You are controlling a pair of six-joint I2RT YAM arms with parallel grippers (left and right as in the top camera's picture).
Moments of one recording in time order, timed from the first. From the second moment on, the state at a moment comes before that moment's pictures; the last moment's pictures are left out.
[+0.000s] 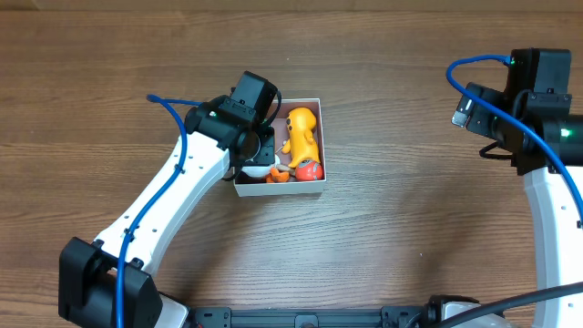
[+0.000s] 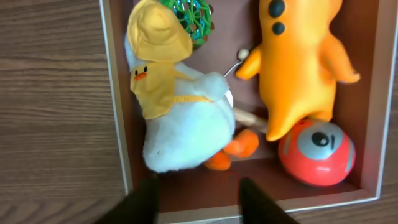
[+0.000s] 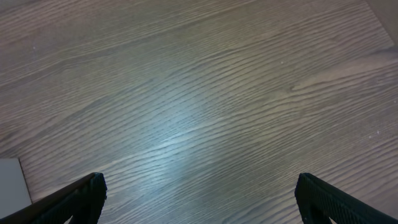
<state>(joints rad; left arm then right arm) -0.45 1.61 1.33 -1.00 -0.04 -0.46 -0.04 1.37 1.51 -1.12 0.25 0.28</state>
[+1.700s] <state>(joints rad) -0.13 1.60 1.33 -0.97 -0.17 -0.44 -0.04 1.37 1.51 -1.12 0.25 0.28</state>
